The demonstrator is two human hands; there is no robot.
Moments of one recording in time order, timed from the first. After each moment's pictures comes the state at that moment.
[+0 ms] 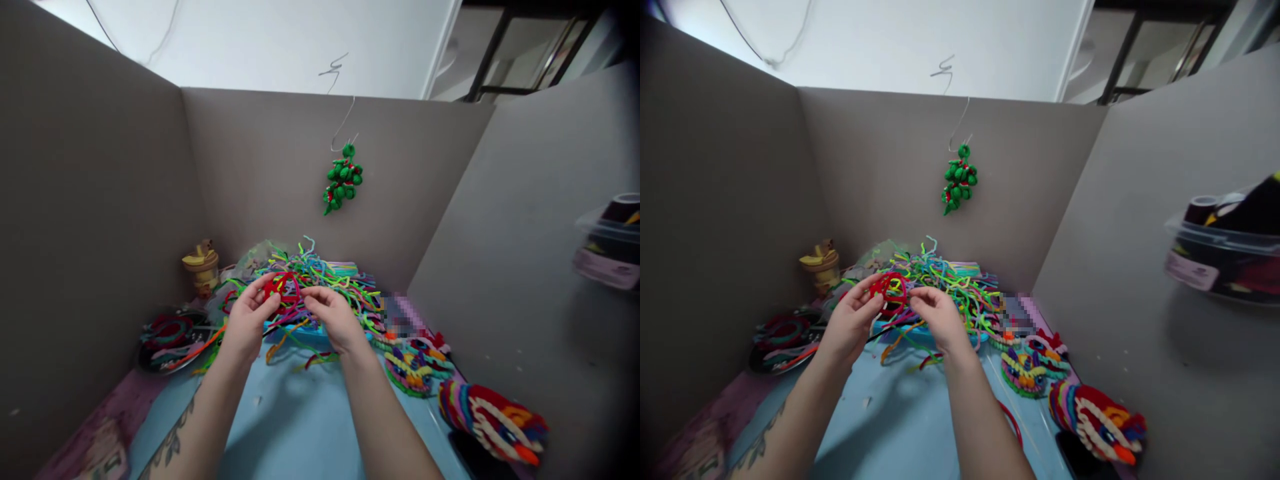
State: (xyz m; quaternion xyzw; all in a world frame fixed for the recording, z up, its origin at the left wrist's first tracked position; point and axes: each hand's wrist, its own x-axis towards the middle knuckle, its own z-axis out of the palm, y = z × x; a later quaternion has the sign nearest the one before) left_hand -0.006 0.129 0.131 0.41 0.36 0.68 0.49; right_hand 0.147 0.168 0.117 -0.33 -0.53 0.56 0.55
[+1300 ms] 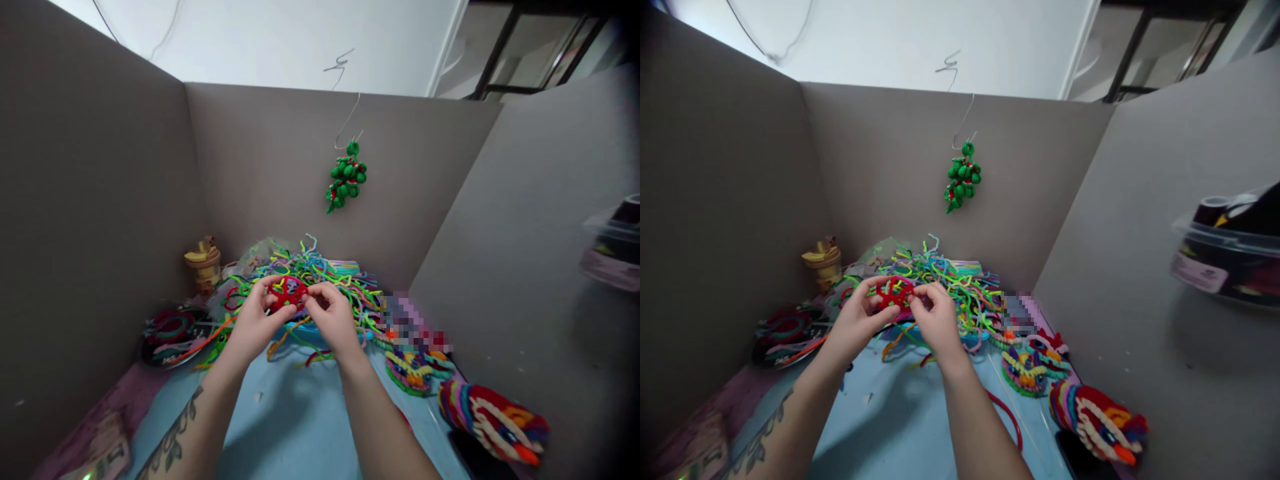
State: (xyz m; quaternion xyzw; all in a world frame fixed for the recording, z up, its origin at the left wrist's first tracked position) left_hand -0.003 0.121 0.135 0.55 0.45 0.58 0.41; right_hand 0.139 0.155 0.121 -0.37 -0.67 0.28 0.58
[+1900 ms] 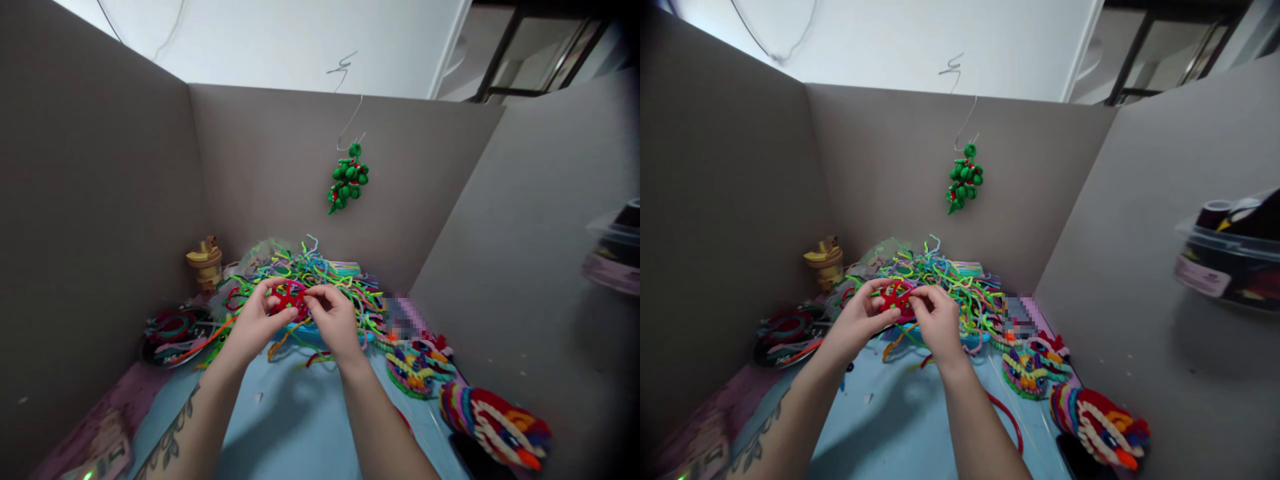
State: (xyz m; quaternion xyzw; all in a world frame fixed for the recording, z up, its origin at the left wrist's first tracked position) left_hand -0.007 0.118 0.136 0.53 0.42 0.56 0.48; right_hand 0.138 0.150 0.123 -0.37 -0.66 0.27 0.59
